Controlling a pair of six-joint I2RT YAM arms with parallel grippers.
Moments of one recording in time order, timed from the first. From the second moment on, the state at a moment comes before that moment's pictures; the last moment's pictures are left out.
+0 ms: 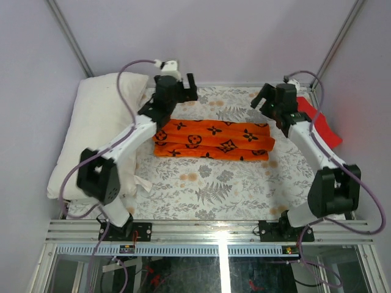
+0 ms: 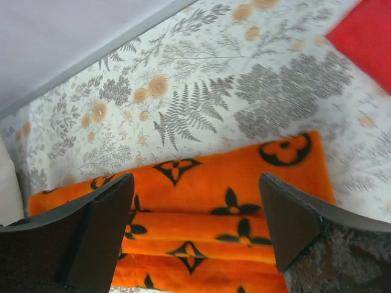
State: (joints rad) left arm -0.42 1.60 1.34 0.05 -0.20 -0.34; right arm 0.12 1.44 1.13 -0.20 0.06 0.61
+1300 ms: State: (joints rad) left arm -0.47 1.63 0.99 -0.29 -0.20 -0.38; right arm 0.44 1.54 0.92 -0.46 0.10 0.45
